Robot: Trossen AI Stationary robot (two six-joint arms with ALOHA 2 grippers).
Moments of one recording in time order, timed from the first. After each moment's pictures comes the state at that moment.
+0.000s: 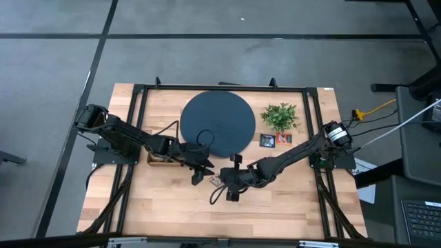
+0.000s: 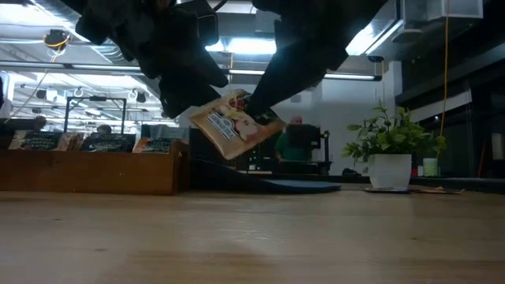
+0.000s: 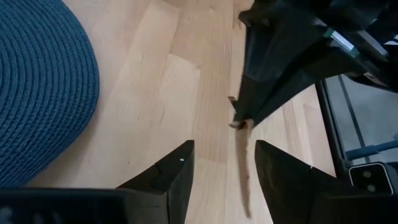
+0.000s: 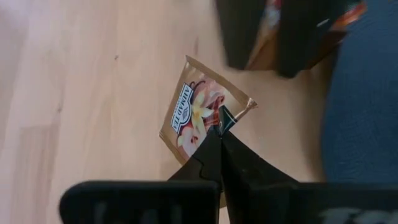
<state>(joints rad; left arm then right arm) -0.20 1.50 0.74 0.18 0.03 -0.54 0.40 1.90 1.31 -0.32 0.36 0.34</state>
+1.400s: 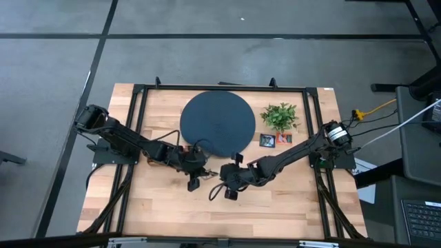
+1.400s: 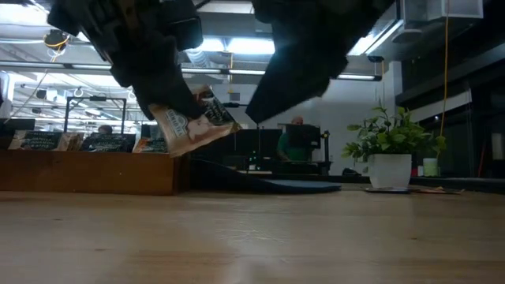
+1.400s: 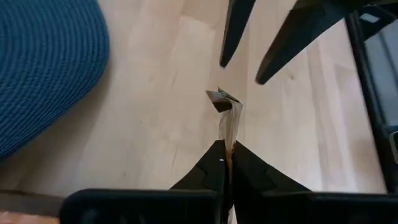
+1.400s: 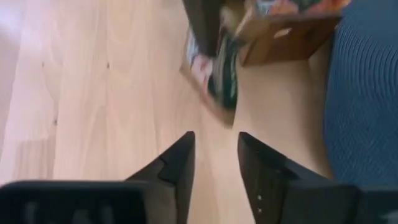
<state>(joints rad) -0.30 1.50 0.74 0.05 -0.11 -0.53 0.39 1.90 1.28 -0.28 0.35 0.42</state>
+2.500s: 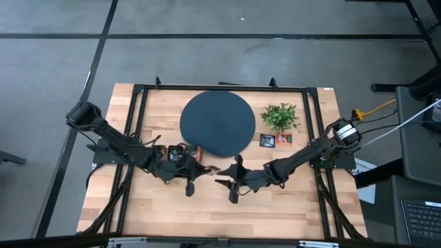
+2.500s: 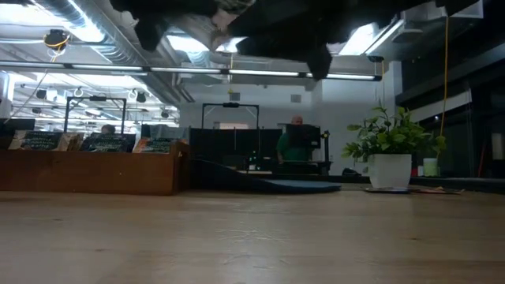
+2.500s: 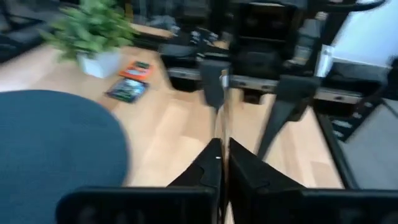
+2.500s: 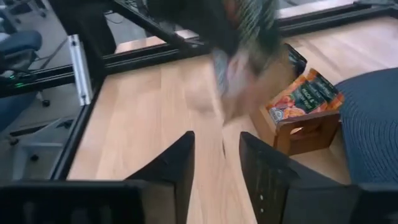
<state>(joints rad) -0.50 1.38 0.74 0.27 -0.57 -0.40 0.44 1.80 0.99 0.44 0.49 0.38</state>
